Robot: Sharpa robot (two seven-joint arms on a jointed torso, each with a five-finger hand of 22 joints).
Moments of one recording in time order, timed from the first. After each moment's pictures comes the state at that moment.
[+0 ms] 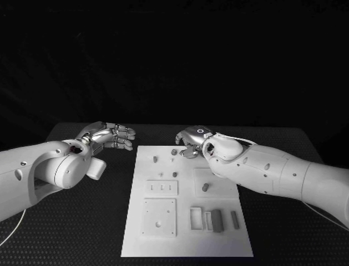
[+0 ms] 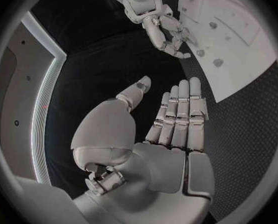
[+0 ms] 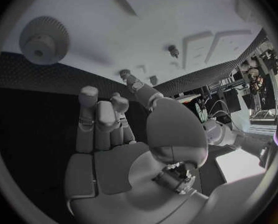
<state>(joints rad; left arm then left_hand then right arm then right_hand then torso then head) 1.42 -0.84 -0.22 1.44 -0.16 -0.29 0.14 1.09 -0.10 0.49 -0.25 0.08 0.76 0.20 0.33 0.42 1.05 0.16 0.14 0.11 0.97 0.10 0.44 0.64 0.04 0.99 0.00 0.21 0.70 1.19 -0.49 -0.03 1.08 -1.76 -0.34 -0.15 1.06 -0.12 0.60 -0.28 0.05 0.80 0.13 0.22 0.52 1.14 0.04 1.14 1.00 1.29 -0.07 1.41 0.94 0.21 1.22 -0.05 0.88 1.31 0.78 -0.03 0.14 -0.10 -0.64</state>
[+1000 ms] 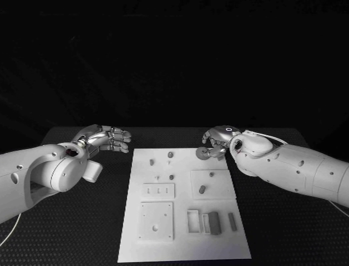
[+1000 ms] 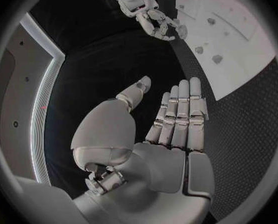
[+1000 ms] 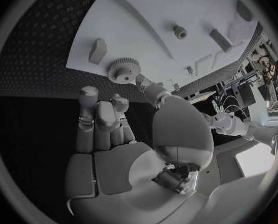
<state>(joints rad) 1.42 -0.84 -0.22 1.42 -0.16 -0.29 0.15 1.09 -0.10 0.49 -0.25 0.08 0.76 0.20 0.33 0.42 1.05 0.16 0.14 0.11 0.98 0.09 0.43 0.65 0.04 0.99 0.00 0.21 0.70 1.20 -0.67 -0.01 1.12 -1.68 -0.27 -0.17 1.02 -0.24 0.63 -0.15 0.05 0.78 0.14 0.21 0.52 1.13 0.05 1.14 1.00 1.29 -0.07 1.41 0.94 0.21 1.23 -0.06 0.88 1.31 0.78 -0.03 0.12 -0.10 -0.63</state>
